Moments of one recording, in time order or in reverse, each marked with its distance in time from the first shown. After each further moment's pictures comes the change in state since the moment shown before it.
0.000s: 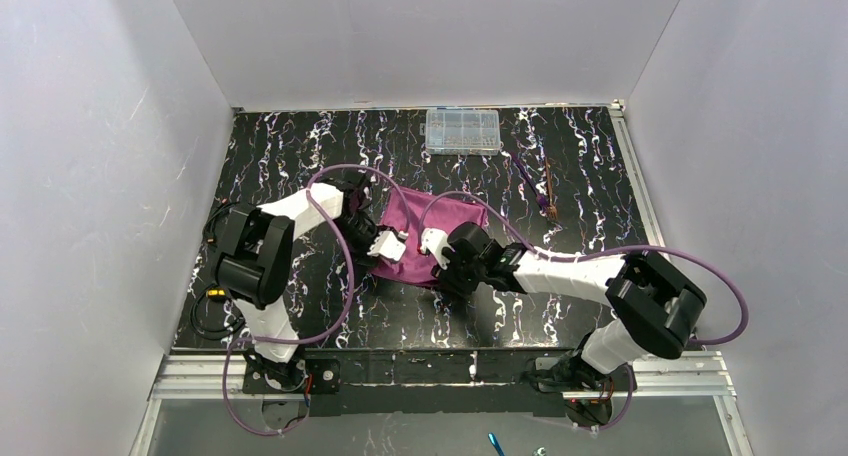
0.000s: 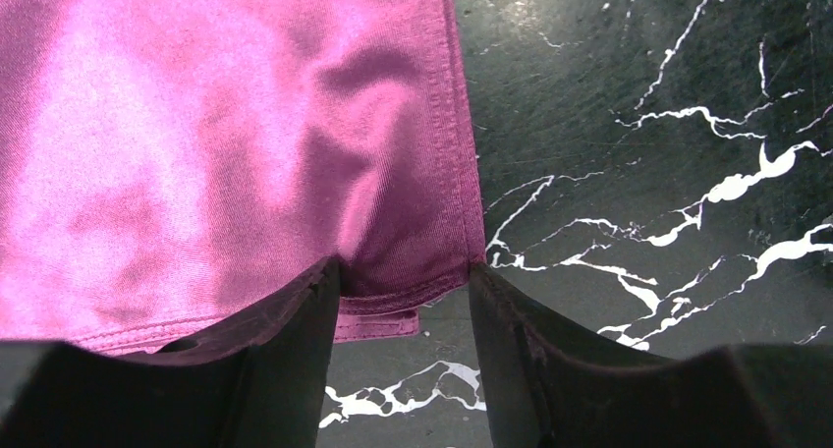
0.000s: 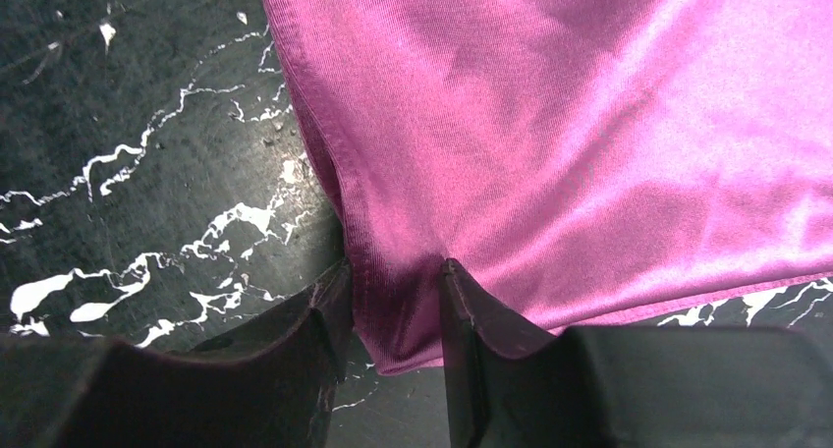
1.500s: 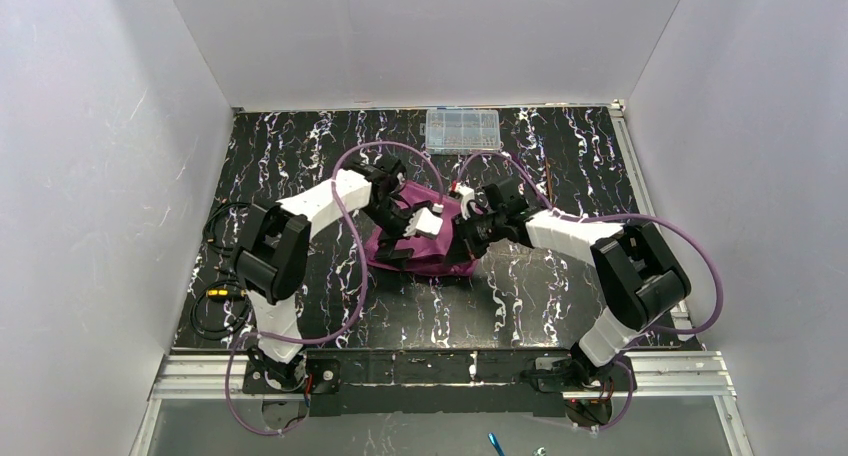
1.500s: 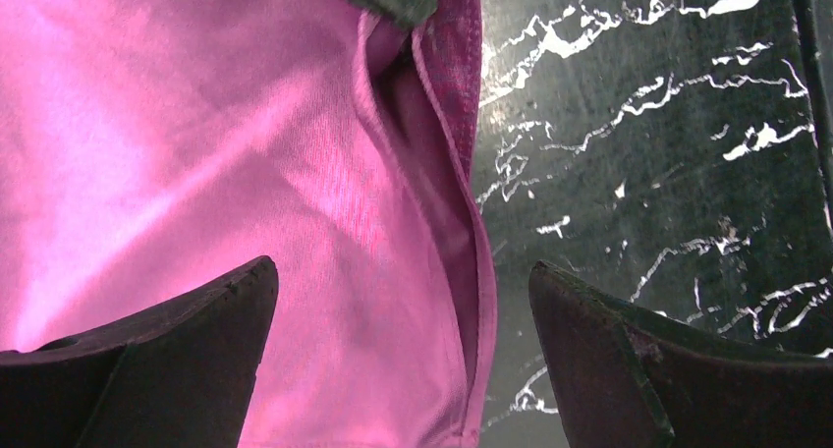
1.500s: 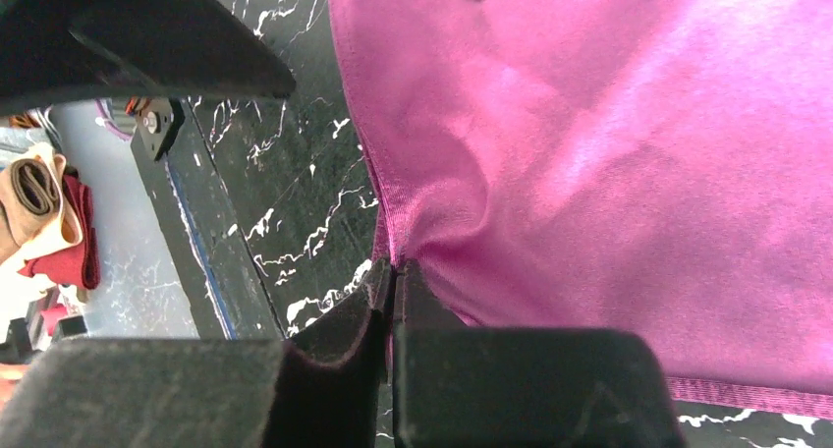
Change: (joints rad) left arm -0.135 0.085 0.264 -0.081 0.171 -0.345; right arm -0.367 0.144 0.153 -0.006 -0.691 0.332
